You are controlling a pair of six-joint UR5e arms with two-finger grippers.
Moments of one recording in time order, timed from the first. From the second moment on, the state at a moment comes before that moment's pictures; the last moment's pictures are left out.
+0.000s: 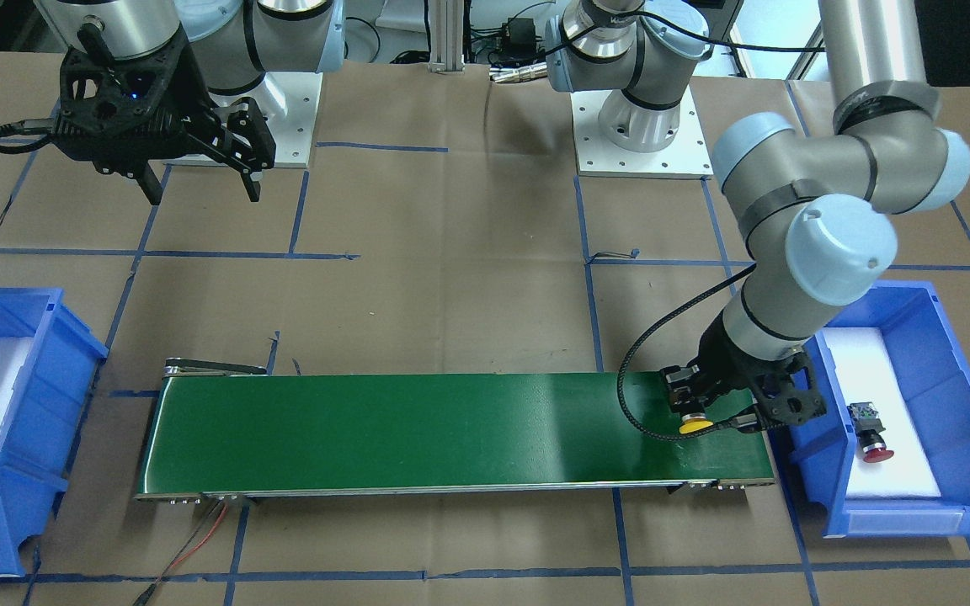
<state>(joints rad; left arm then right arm) -1.46 -1.91 -1.71 -1.03 1.54 -0.12 1.61 -1.61 1.58 -1.60 -1.57 -0.04</state>
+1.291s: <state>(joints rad) -1.47 -1.86 -1.62 -1.16 1.53 -0.12 1.61 -1.61 1.58 -1.60 -1.57 -0.04</state>
